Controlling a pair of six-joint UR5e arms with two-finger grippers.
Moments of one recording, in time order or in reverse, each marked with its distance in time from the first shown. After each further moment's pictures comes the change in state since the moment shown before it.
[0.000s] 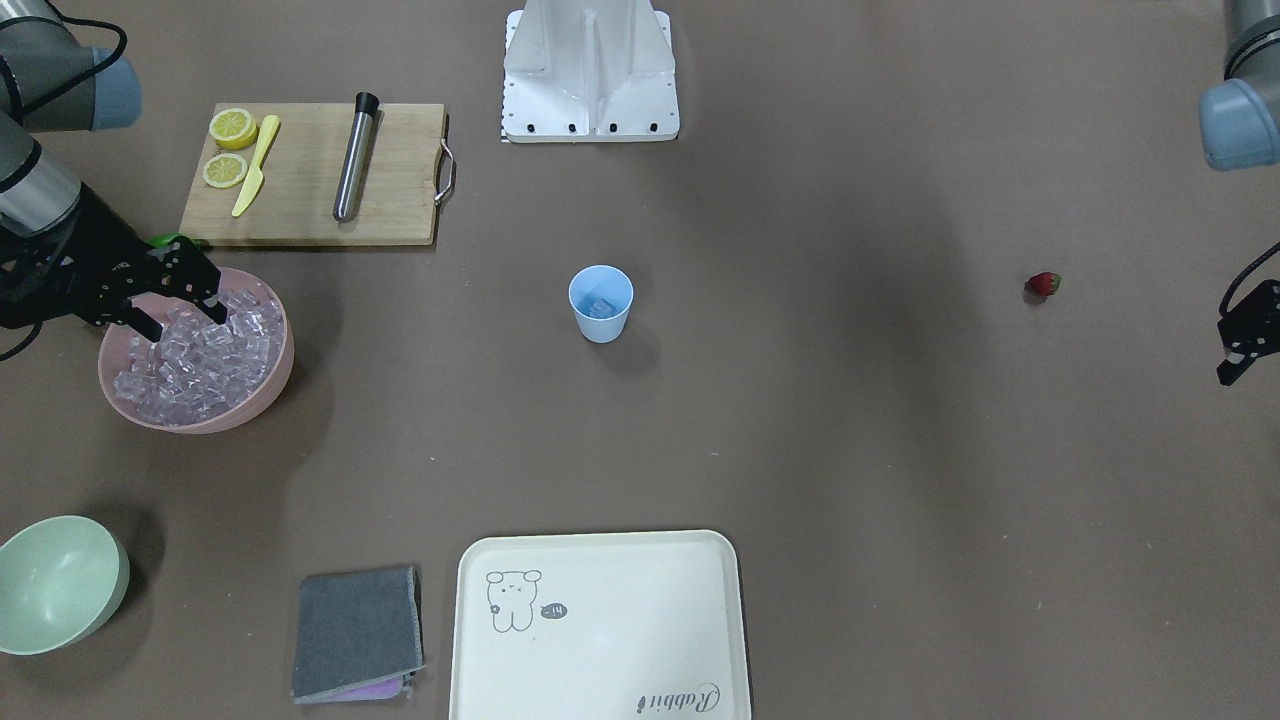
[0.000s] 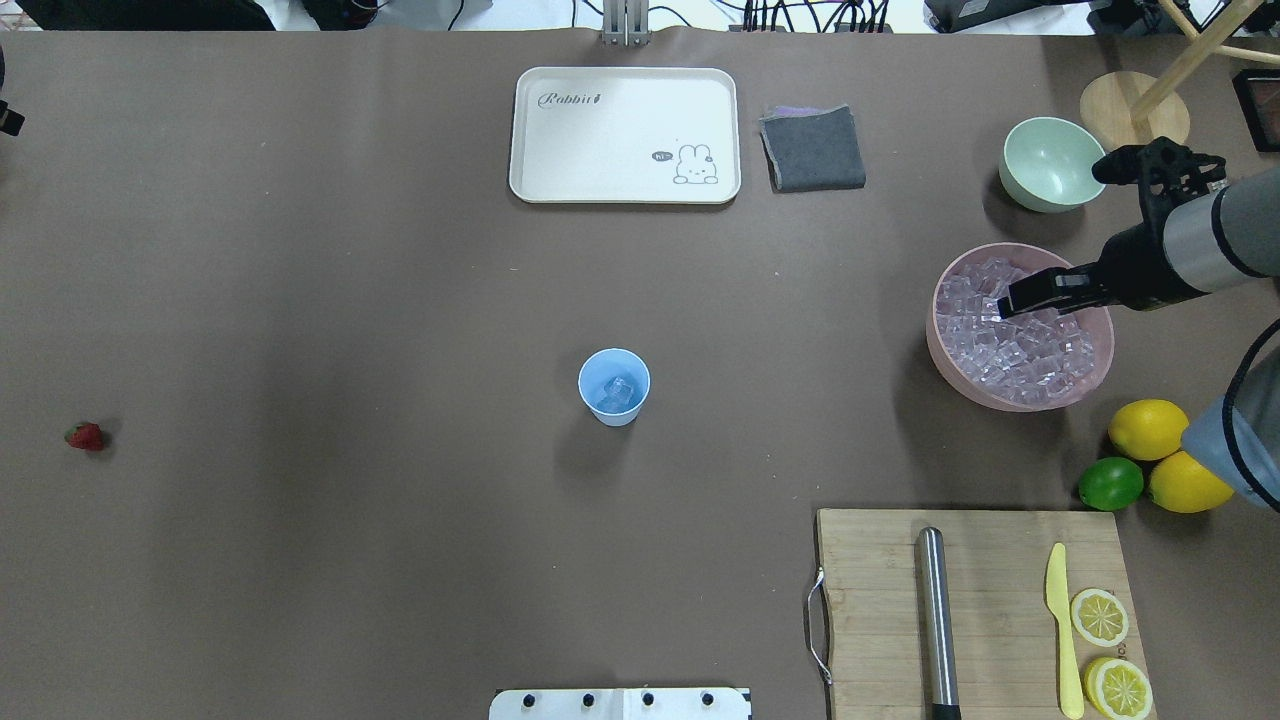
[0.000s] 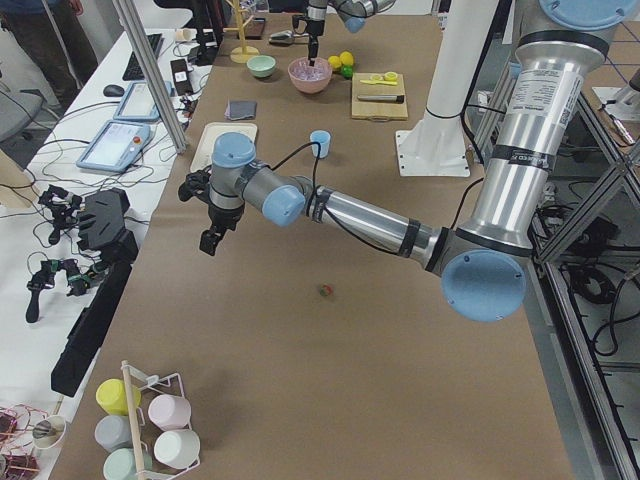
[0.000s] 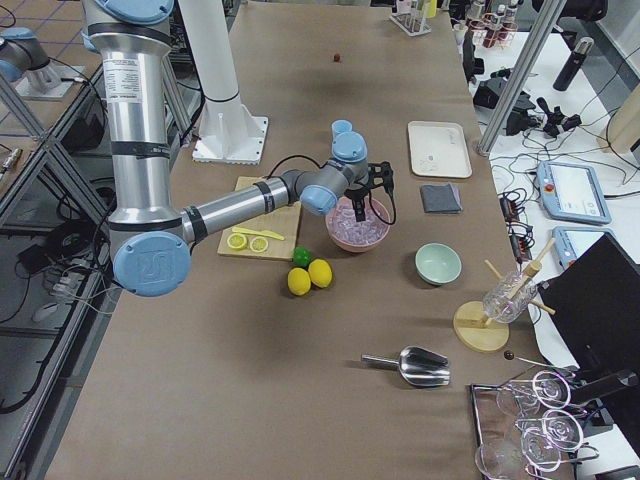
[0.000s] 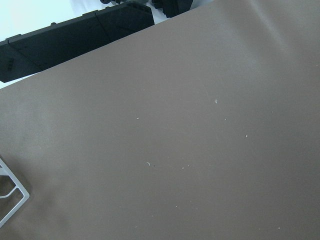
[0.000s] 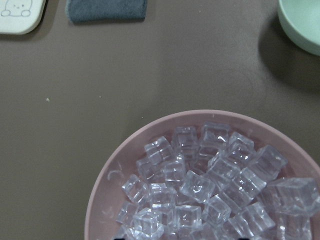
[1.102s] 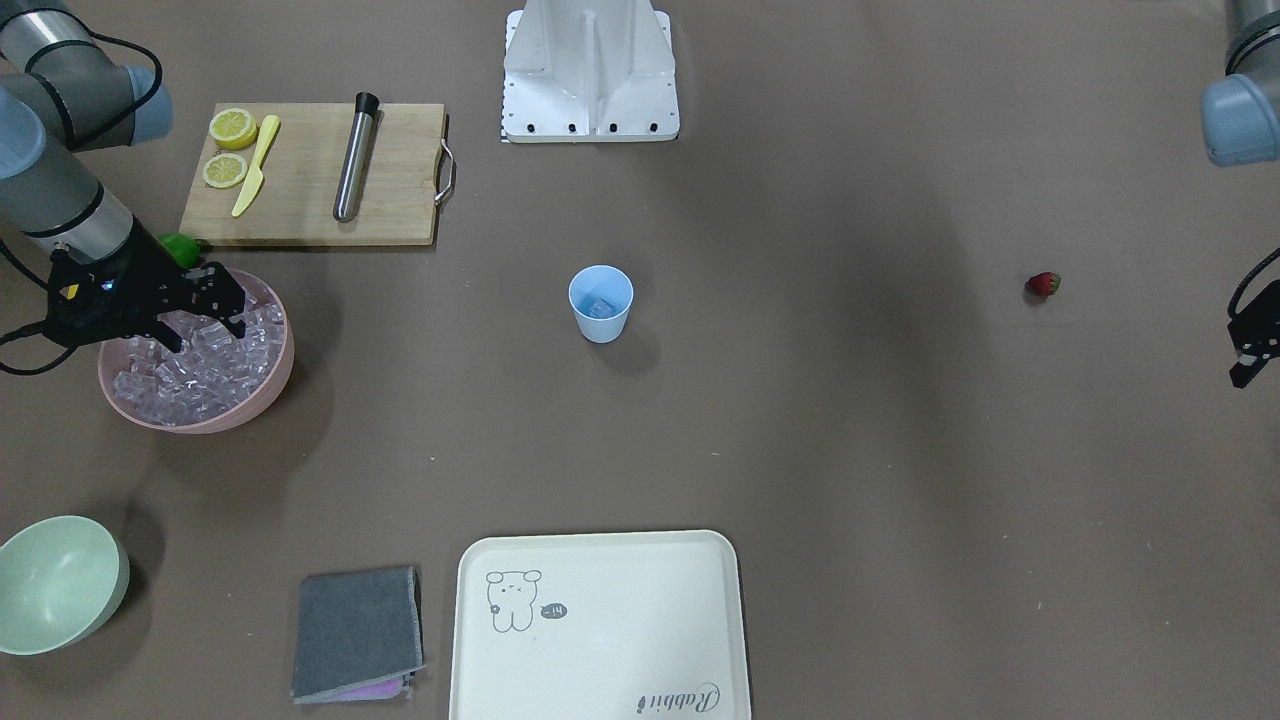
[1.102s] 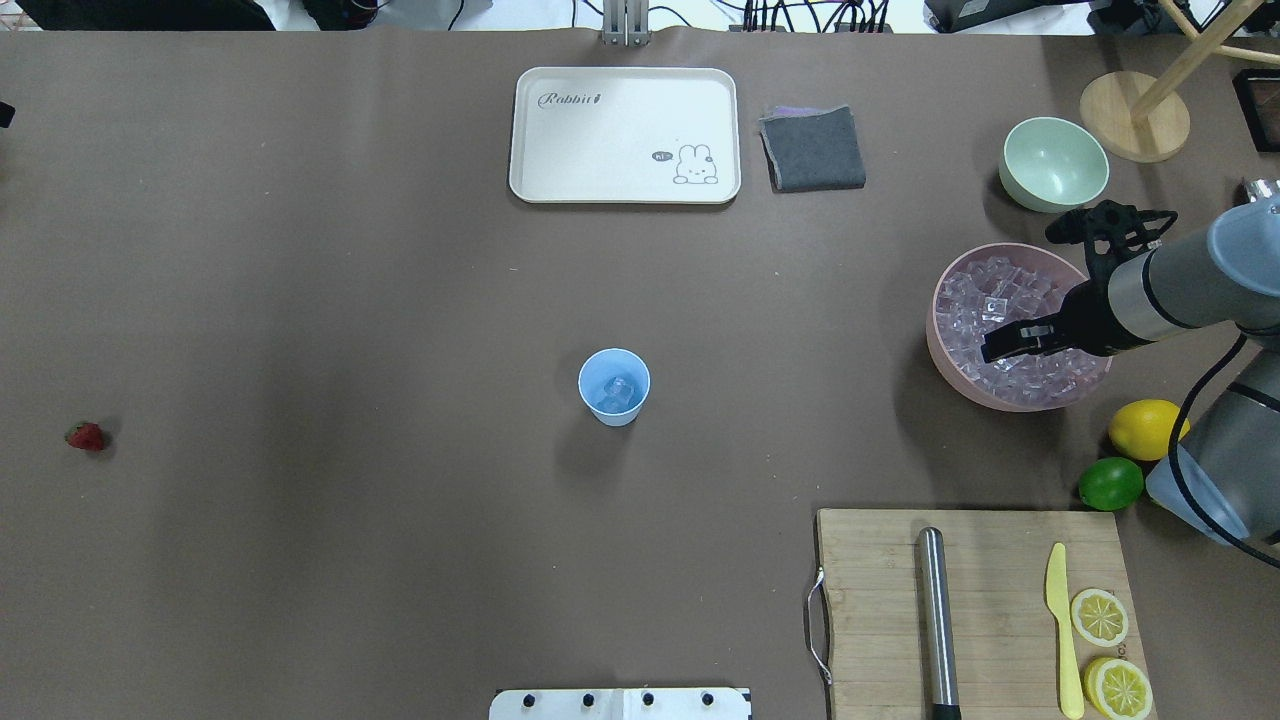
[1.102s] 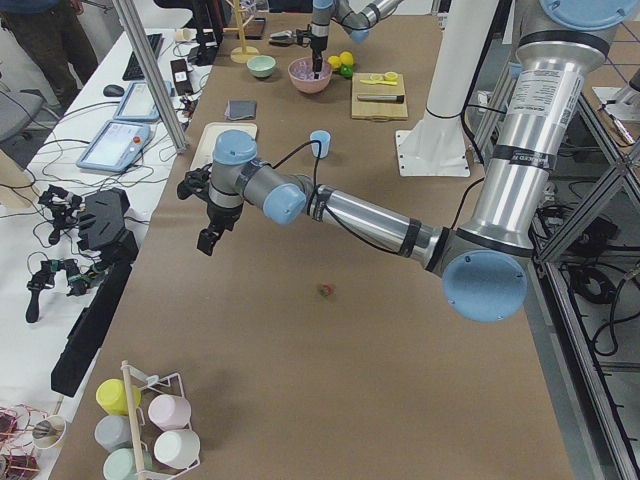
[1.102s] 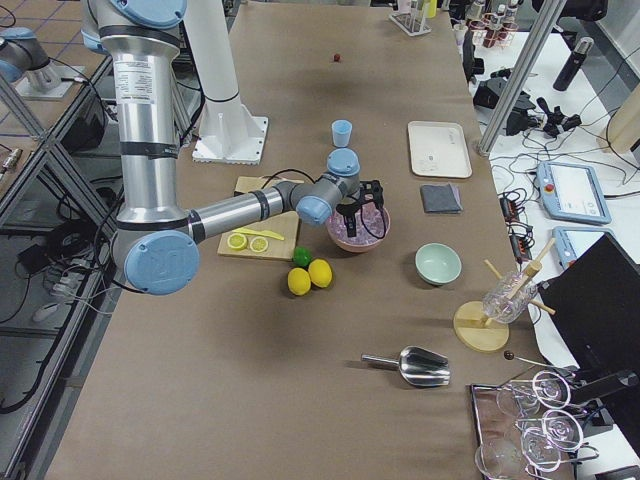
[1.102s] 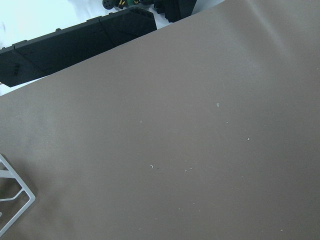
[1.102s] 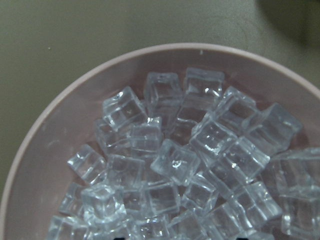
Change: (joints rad) left arm -0.003 0.000 -0.007 0.001 0.046 -0.001; right arm -0.080 -0.002 -0.065 0.000 -0.087 -0.012
